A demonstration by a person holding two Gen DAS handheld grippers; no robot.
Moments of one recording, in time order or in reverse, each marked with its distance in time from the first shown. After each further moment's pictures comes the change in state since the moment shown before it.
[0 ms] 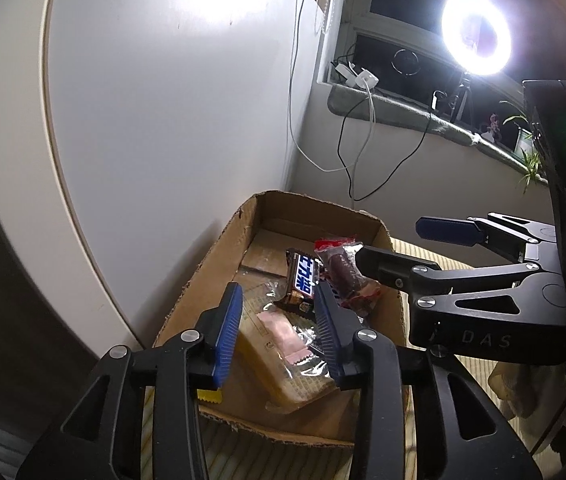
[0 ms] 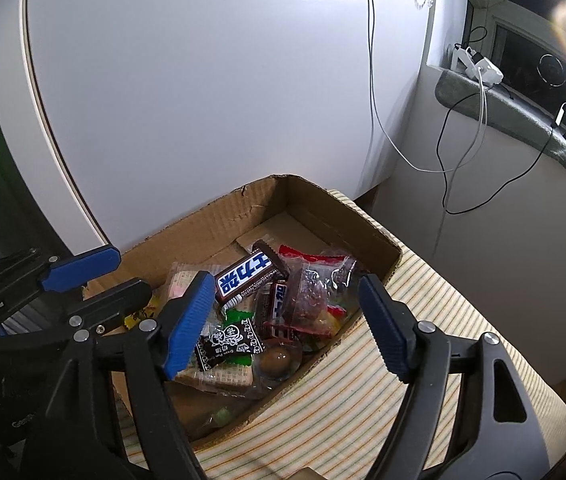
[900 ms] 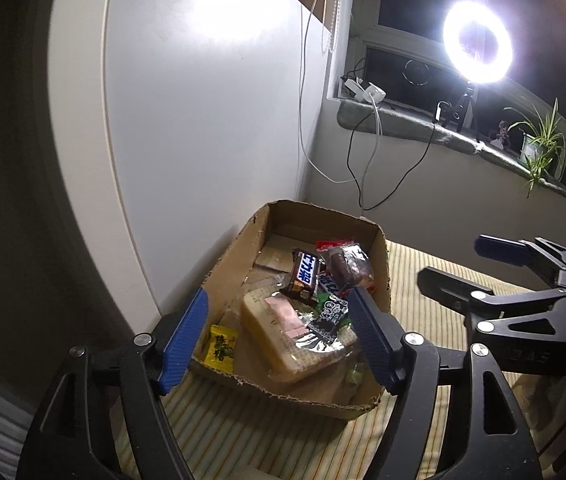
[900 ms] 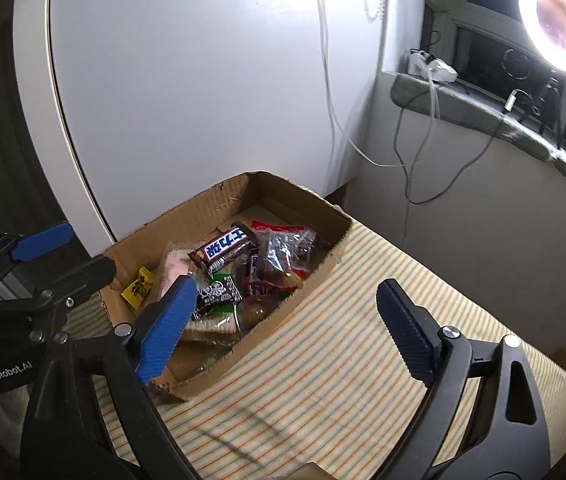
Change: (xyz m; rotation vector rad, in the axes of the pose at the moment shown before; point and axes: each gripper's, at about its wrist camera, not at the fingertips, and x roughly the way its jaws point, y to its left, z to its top) left arm -0.045 -0.010 -0.009 -0.003 -0.050 0.082; right arm -0.060 -0.008 -0.037 0.076 -0.060 -0.090
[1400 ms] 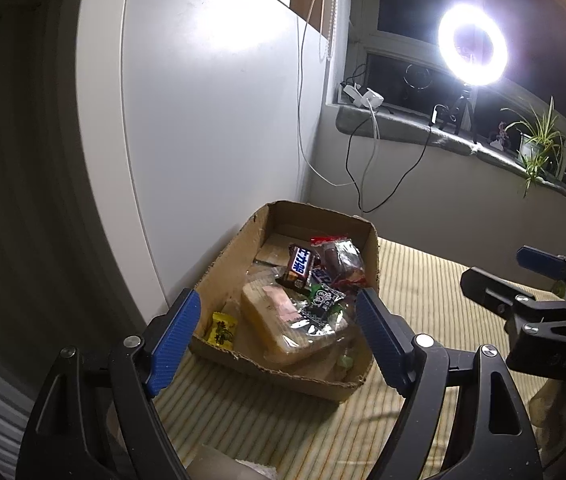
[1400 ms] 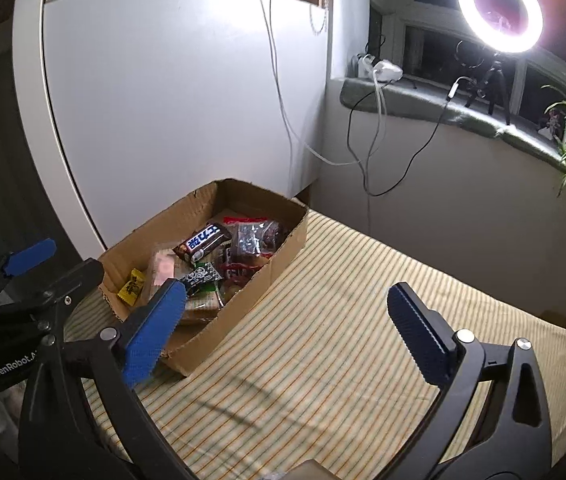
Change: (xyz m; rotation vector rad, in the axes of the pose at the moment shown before) left arm -0.022 -0.011 -0.011 0.006 -0.020 0.014; right arm -0.051 -0.010 -0.026 0.105 -0.061 -0.100
